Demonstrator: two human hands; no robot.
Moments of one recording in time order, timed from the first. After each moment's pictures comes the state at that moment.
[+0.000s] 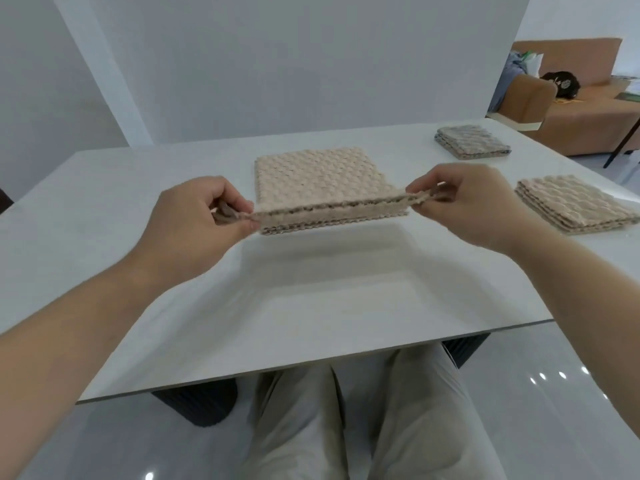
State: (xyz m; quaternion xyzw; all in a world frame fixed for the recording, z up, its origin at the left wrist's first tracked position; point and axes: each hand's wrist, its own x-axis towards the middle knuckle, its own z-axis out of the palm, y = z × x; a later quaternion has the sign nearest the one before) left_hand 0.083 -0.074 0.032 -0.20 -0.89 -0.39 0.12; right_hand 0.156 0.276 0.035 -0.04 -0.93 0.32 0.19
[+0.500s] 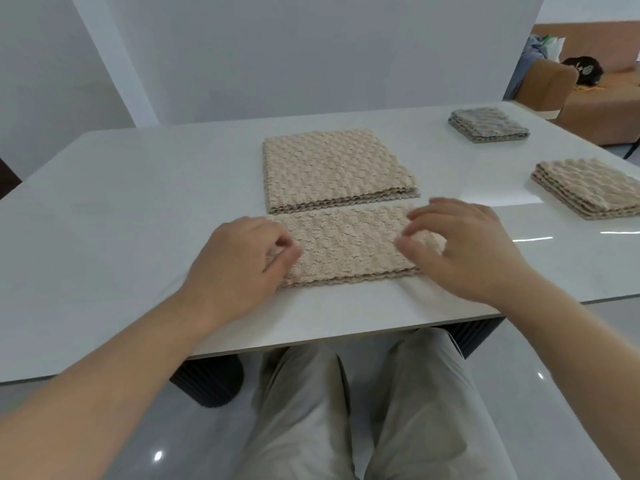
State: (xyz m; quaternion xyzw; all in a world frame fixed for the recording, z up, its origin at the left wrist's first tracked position) left_hand 0.119 -0.058 -0.026 -0.34 -0.91 -0.19 0.14; right_hand 0.195 0.239 -0.020 0.01 -0.97 0.14 0.18
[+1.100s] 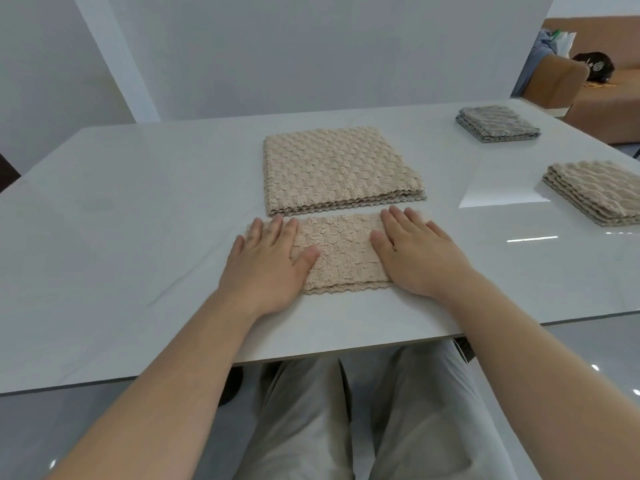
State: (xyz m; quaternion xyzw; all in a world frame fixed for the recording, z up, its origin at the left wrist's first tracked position) left_hand 0.088 -0.021 -0.064 -0.18 -0.98 -0.09 -0.06; right_hand 0.131 0.219 -0.066 -0.07 -0.99 0.09 -0.02
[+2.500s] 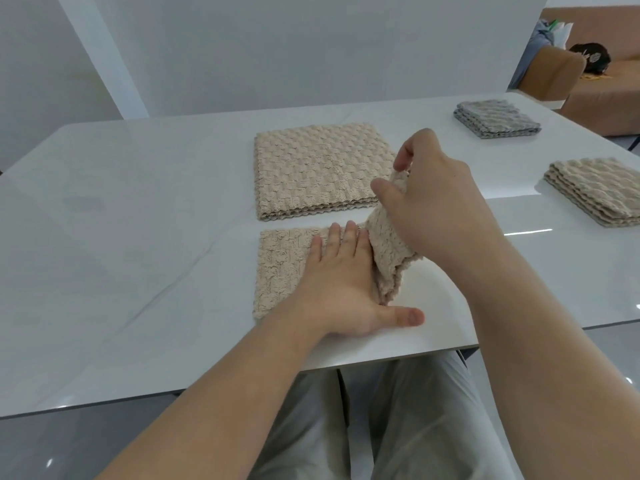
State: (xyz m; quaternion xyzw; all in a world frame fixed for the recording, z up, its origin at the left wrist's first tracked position) left_hand 0.116 0.065 -0.051 -0.31 -0.93 -0.12 -0.15; right_hand 0.145 0.189 0.033 -0.10 -0.92 0.30 0.21
